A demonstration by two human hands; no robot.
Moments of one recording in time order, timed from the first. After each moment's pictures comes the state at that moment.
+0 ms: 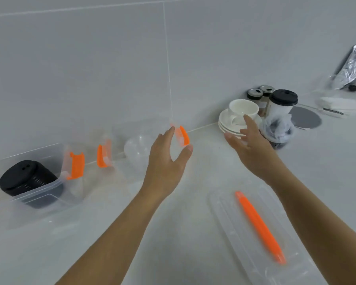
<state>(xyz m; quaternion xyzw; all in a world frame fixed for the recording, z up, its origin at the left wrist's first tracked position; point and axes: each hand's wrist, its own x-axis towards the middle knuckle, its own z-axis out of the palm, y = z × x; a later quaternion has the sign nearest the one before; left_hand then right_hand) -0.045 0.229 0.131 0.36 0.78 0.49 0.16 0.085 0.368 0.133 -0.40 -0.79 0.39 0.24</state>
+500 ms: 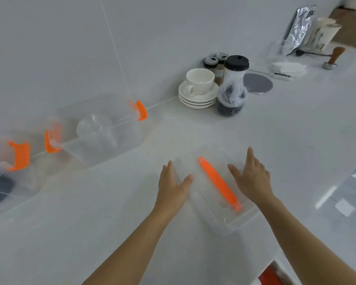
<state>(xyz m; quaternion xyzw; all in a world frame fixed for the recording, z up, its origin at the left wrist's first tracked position) 0.055 0.231 0.020 0.30 0.77 0.39 0.40 0.213 0.349 0.004 -0.61 -0.75 0.24 0.10</state>
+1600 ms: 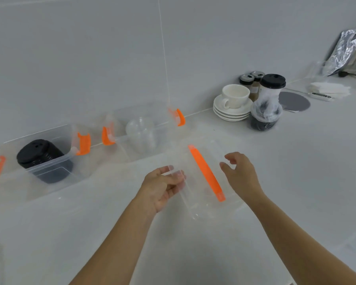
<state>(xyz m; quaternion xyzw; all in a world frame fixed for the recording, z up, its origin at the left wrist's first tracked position) -0.013 0.170 0.068 -0.01 0.56 0.66 0.50 0.131 0.303 0.049 -0.48 -0.76 0.37 0.23</state>
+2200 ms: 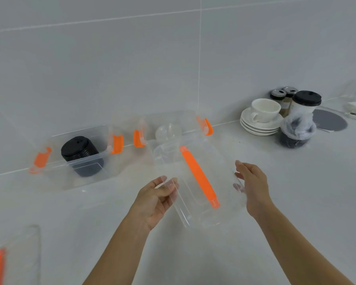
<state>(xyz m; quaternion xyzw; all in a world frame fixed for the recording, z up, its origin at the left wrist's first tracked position) -0.042 0.105 0.072 -0.06 0.49 0.75 0.45 0.094 0.286 0.053 -0.47 -0.49 0.66 0.32</state>
